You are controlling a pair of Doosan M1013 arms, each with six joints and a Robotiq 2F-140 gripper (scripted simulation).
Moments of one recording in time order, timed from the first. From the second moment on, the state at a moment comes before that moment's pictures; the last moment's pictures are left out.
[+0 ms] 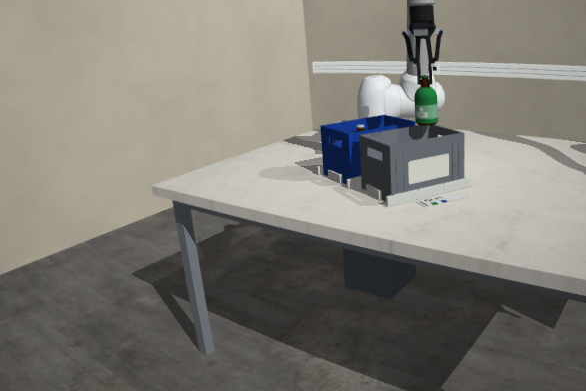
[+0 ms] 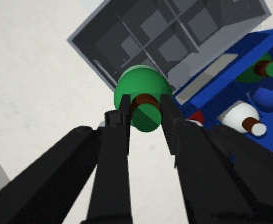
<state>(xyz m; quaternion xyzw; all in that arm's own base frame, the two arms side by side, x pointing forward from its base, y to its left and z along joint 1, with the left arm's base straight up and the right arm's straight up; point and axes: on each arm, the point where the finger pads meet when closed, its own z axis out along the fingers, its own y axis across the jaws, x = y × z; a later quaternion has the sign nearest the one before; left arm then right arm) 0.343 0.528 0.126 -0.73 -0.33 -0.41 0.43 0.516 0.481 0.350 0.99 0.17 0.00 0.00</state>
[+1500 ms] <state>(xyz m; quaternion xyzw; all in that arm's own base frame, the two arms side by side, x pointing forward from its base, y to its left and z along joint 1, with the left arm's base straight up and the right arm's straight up) 0.343 0.528 0.126 -0.73 -0.33 -0.41 0.43 0.517 0.480 0.335 0.99 0.17 0.00 0.00</state>
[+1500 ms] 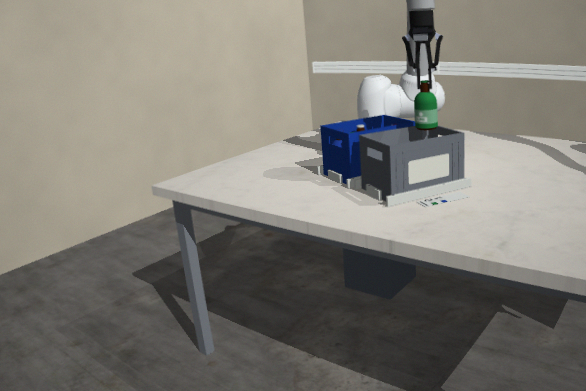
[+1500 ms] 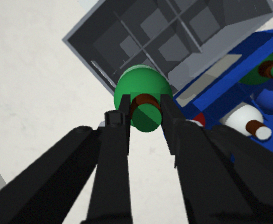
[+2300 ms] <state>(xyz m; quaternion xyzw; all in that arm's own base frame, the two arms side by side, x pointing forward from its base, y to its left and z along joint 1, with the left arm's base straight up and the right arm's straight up) 0.343 0.528 0.126 -0.73 -0.33 -0.41 0.43 0.517 0.480 0.314 0.99 0.17 0.00 0.00</state>
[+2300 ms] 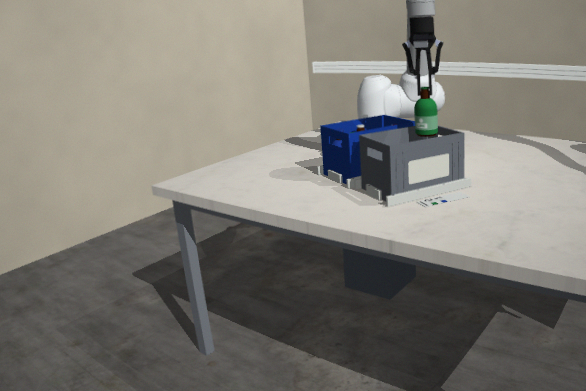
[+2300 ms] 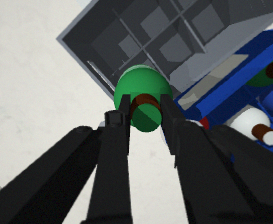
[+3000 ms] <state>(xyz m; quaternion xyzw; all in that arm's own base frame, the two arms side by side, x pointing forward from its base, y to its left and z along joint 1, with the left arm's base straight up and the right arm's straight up) 0.343 0.528 0.126 -0.73 -0.33 -0.41 0.43 0.517 0.480 0.296 0.99 0.17 0.00 0.00</state>
